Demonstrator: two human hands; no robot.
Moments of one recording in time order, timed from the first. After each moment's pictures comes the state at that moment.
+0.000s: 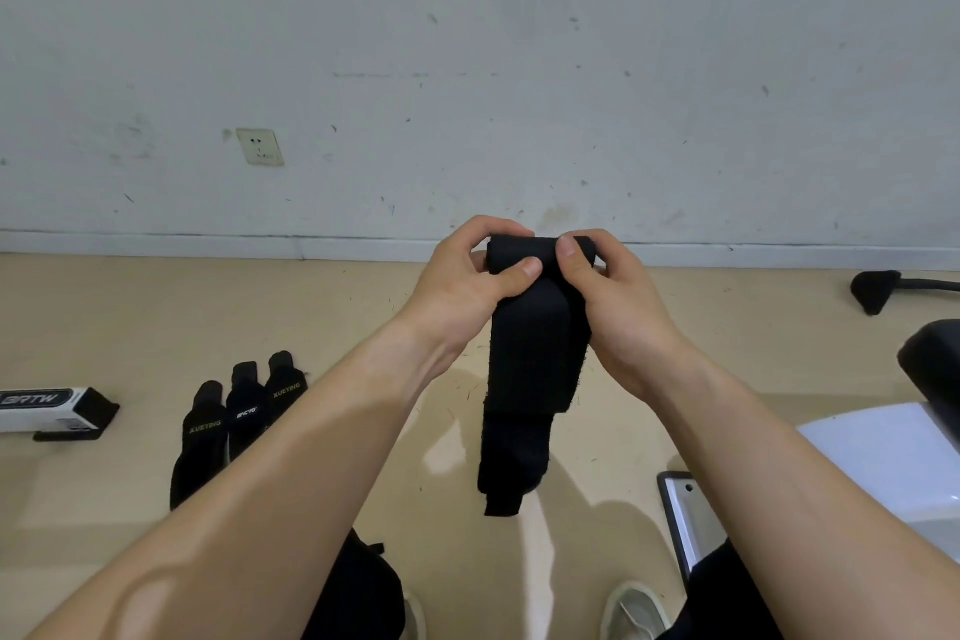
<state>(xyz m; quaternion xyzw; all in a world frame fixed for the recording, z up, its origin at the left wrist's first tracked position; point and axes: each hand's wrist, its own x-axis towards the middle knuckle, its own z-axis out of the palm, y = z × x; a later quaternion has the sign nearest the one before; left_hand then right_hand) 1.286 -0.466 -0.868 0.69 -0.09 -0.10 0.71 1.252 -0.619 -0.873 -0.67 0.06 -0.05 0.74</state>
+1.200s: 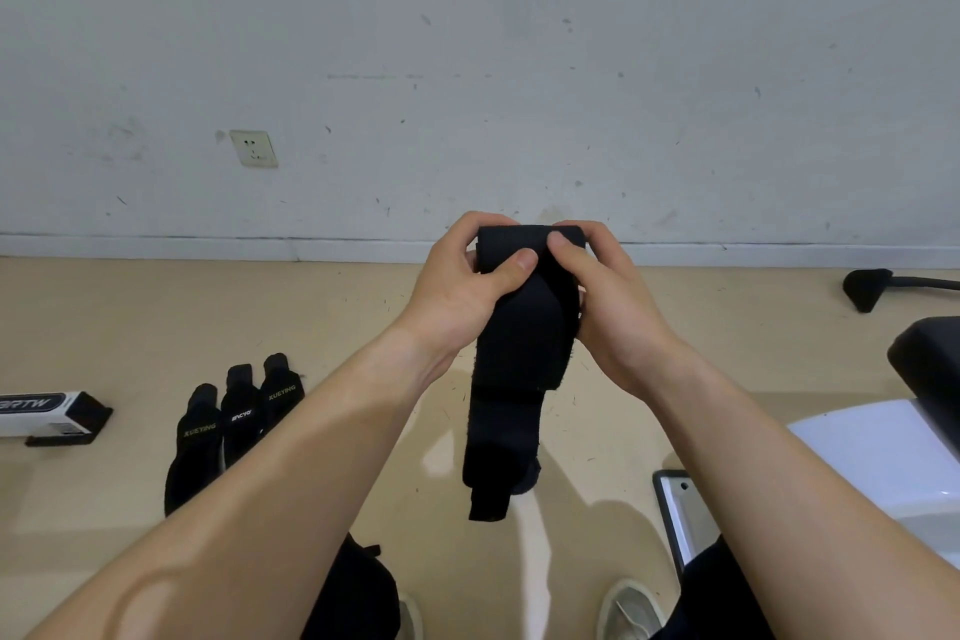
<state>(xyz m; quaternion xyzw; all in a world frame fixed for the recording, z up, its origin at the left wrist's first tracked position) 1.284 -0.470 -0.868 0.70 -0.10 -0.07 0.71 1.253 -0.621 -0.869 -0.63 0.03 -0.02 0.78</state>
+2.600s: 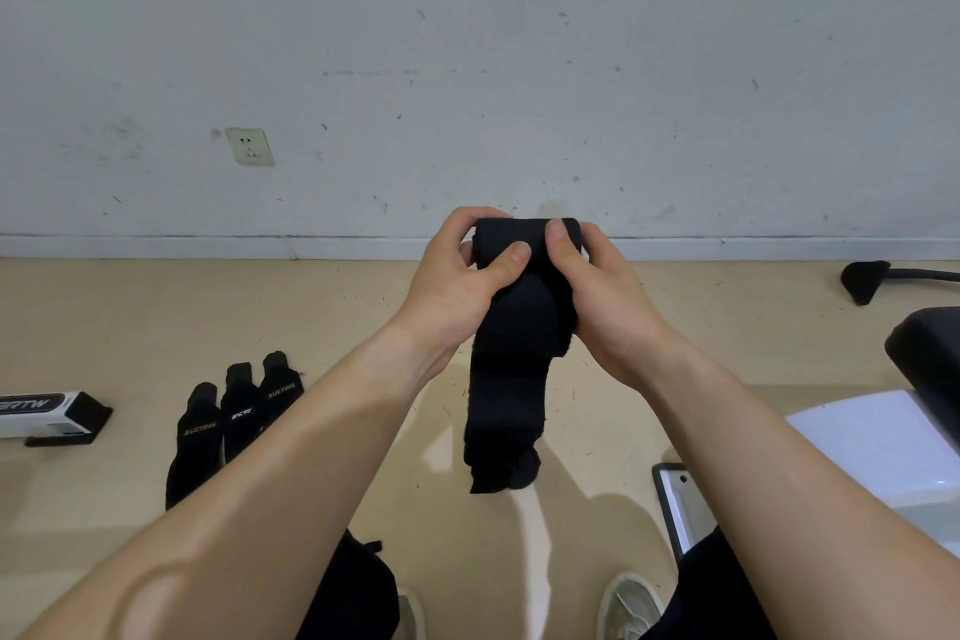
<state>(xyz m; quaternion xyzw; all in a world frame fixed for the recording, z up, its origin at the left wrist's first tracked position) 1.284 -0.471 -0.870 0.68 -0.09 -0.07 0.72 1.256 -0.619 -0.872 -0.65 0.04 -0.02 0.76</state>
